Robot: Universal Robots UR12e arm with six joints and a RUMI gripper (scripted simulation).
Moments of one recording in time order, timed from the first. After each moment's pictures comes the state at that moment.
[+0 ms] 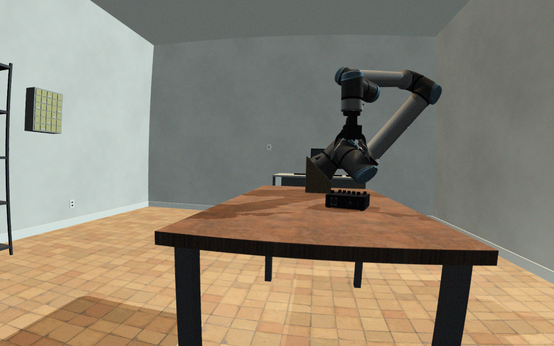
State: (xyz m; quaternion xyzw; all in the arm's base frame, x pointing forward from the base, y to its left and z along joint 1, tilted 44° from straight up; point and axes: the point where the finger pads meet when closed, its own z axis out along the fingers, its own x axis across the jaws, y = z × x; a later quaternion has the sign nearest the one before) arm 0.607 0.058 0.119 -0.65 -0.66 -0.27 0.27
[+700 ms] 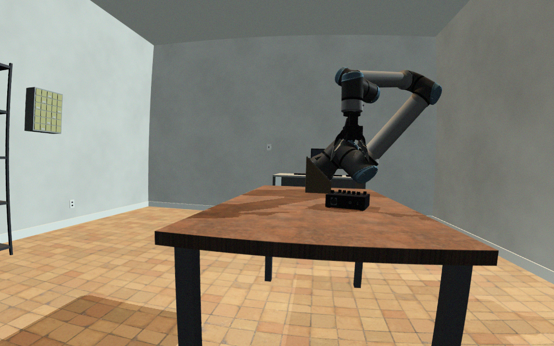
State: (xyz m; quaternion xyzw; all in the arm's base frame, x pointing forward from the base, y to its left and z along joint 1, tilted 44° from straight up) arm 0.604 0.059 0.117 -0.62 -0.69 -0.28 0.26
